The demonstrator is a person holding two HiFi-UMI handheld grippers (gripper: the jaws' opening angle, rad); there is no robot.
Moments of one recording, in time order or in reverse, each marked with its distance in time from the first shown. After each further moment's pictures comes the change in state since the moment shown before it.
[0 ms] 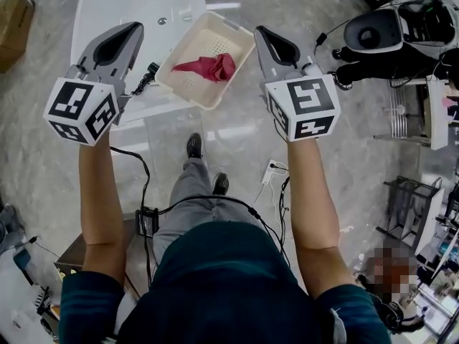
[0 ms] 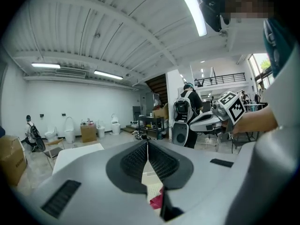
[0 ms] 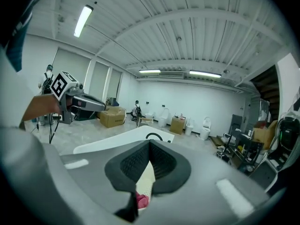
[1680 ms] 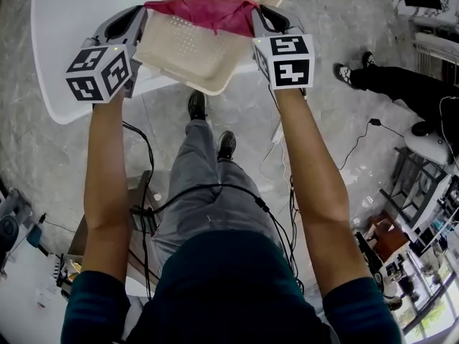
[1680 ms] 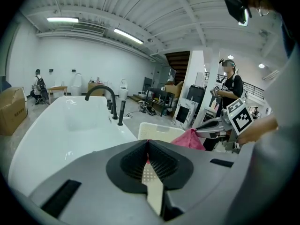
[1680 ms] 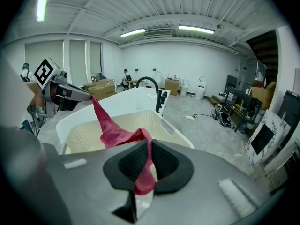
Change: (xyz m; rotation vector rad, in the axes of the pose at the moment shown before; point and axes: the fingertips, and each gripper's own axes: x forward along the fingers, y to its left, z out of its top) left arm 0.173 0.067 -0.314 -0.287 0.332 0.030; right arm 0.184 -0.023 -0.332 0.188 0.413 -0.049
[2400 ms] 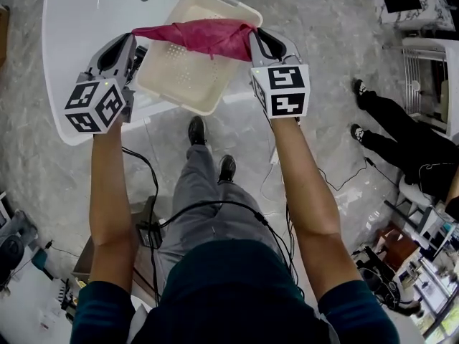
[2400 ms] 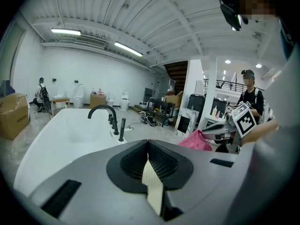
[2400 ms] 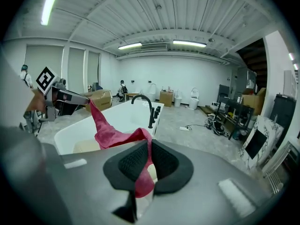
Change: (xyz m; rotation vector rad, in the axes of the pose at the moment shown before) left arm -0.048 -0.023 0.070 0.009 -0.135 0.022; right arm -0.077 -0.025 0.058 0.016 -0.143 -0.064
